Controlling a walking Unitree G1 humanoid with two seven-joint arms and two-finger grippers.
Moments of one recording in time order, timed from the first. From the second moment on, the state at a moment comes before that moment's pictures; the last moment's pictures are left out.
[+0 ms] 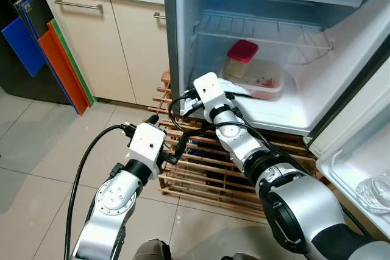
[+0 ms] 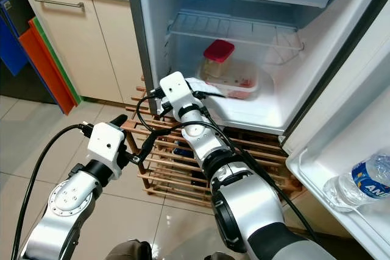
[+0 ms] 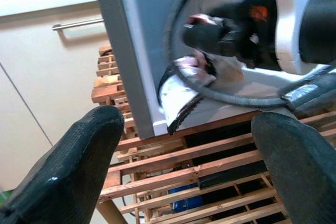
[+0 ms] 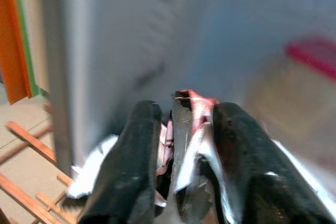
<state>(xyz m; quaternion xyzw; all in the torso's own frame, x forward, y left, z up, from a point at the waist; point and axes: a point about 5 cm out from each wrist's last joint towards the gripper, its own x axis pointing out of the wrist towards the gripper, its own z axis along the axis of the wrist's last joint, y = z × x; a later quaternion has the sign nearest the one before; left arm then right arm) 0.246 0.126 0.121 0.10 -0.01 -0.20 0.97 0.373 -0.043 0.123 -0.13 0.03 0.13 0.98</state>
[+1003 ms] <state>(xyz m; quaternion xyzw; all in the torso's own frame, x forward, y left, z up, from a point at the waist) 0.249 0.123 0.126 0.10 0.00 -0.19 0.98 0.376 -0.086 0.098 0.30 0.19 -0.02 0.94</state>
